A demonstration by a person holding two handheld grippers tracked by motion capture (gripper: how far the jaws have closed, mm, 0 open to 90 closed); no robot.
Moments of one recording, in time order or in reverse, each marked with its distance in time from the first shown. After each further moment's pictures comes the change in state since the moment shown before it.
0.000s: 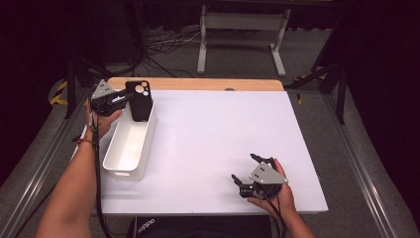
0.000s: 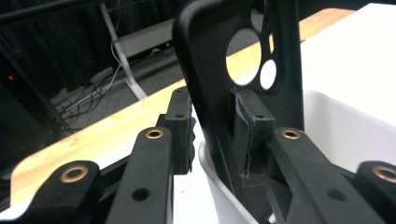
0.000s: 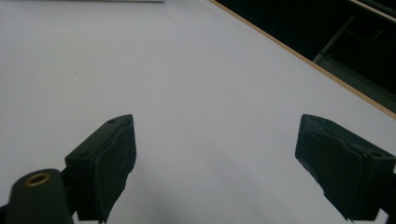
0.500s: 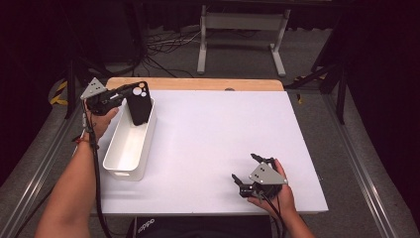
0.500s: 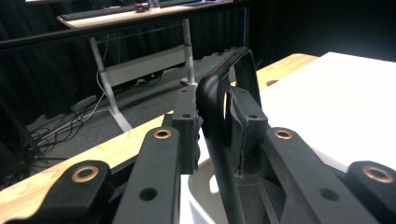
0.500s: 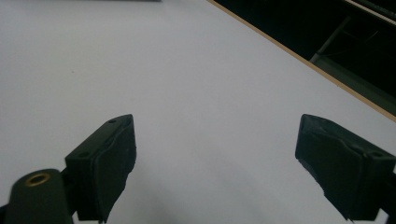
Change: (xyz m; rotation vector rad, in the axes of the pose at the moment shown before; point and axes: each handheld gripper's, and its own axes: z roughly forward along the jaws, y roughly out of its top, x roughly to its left) left arm 0.003 0.005 -0.016 -0.138 -0.074 -0.042; right arm 0.000 0.000 0.000 0.002 -0.013 -0.003
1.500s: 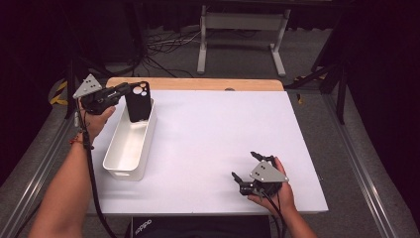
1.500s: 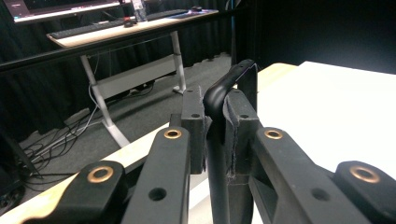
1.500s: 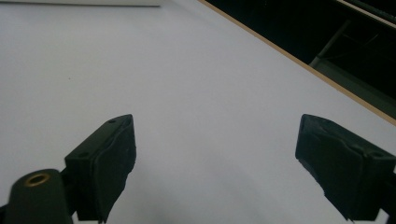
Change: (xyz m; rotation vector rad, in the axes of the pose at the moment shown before) left arm -0.020 0.031 -0.022 -0.028 -0.038 0.046; right arm -0.004 0.001 0.003 -0.015 0.003 0.006
